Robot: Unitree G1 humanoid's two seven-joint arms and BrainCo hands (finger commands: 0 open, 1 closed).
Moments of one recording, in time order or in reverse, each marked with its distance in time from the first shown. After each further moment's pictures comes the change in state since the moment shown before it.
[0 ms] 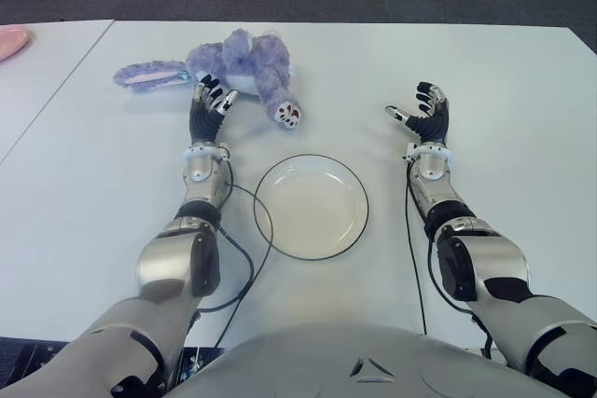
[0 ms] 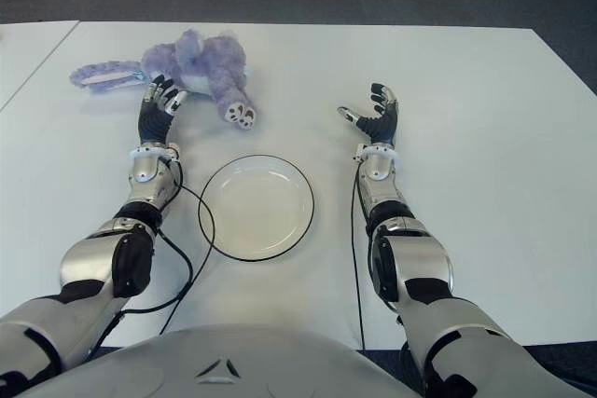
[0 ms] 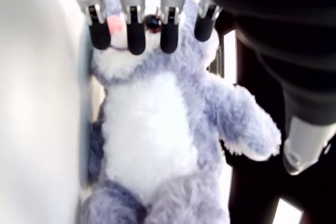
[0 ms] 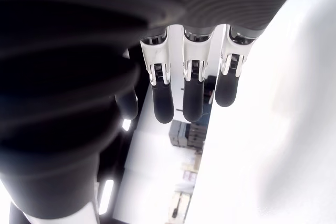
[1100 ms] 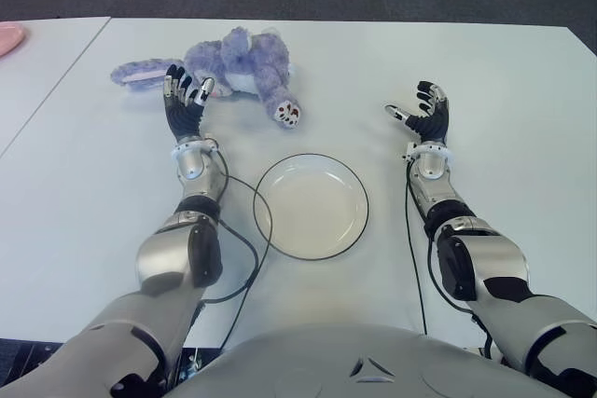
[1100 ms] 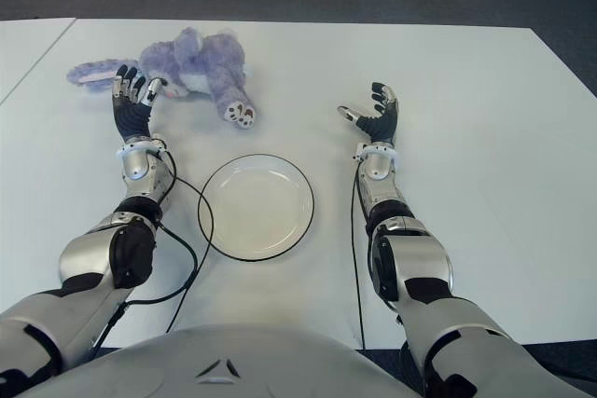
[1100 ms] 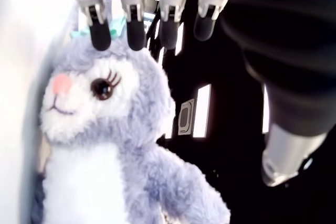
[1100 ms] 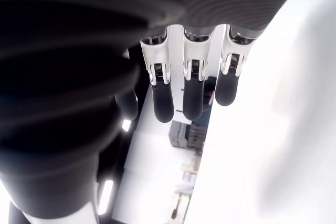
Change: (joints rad) left arm -0.071 0.017 0.085 0.027 -0.076 -0.130 0.075; right arm -0.004 0.001 0.000 0.000 -0.001 0.000 -0.006
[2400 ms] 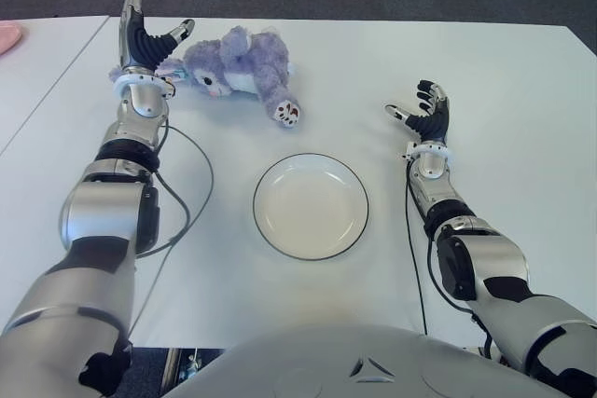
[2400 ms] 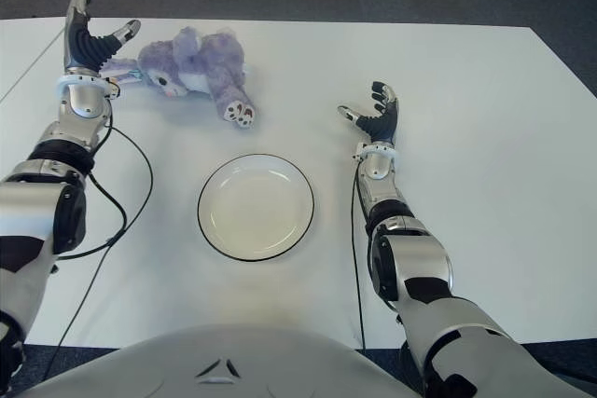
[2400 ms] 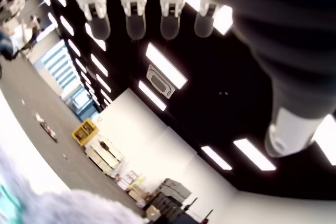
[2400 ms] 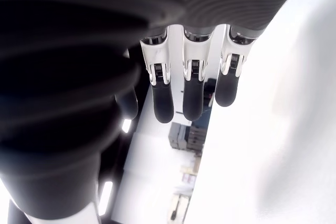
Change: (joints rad) left arm -0.224 0.400 -0.472 0.018 0.539 0.230 0.371; right arm -0.001 0.001 0.000 -0.001 -0.001 0.000 -0.005
